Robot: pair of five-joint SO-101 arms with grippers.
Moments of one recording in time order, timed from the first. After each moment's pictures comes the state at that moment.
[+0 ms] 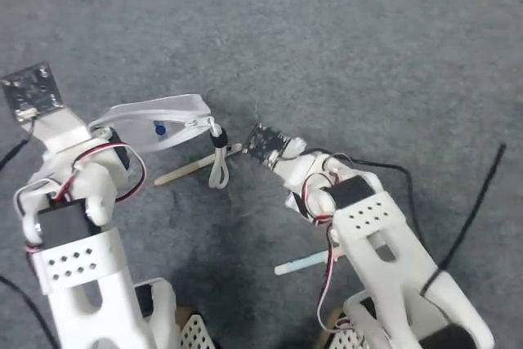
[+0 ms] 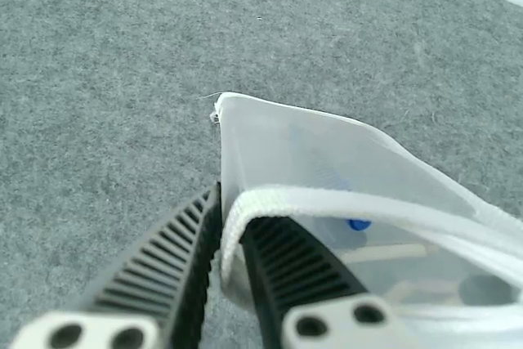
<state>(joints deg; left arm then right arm) -23.5 -54.3 43.6 66.4 13.0 -28.3 -33.8 53.8 48.9 32.7</state>
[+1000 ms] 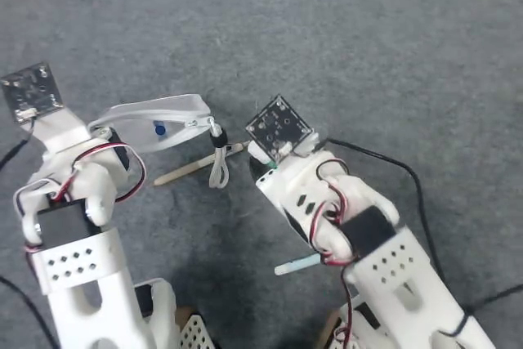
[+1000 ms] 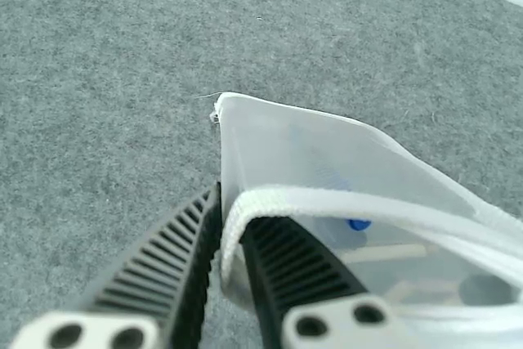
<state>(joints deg) -23.5 -54.3 43.6 66.4 13.0 -38.5 -53.2 48.9 48.4 11.5</state>
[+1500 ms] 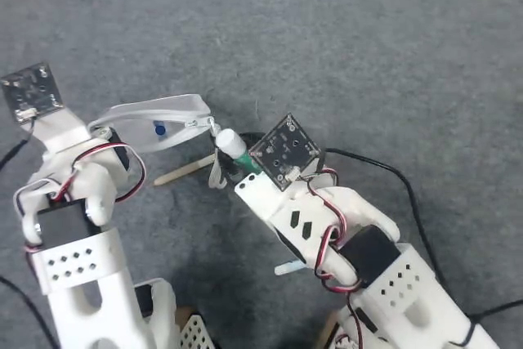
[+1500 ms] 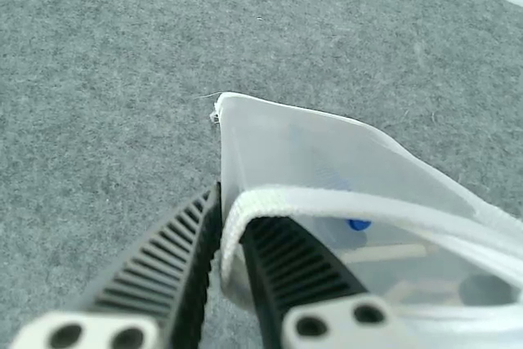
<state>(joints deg) -23.5 -54.3 43.6 66.4 13.0 -45.7 -57.9 48.9 38.2 6.9</state>
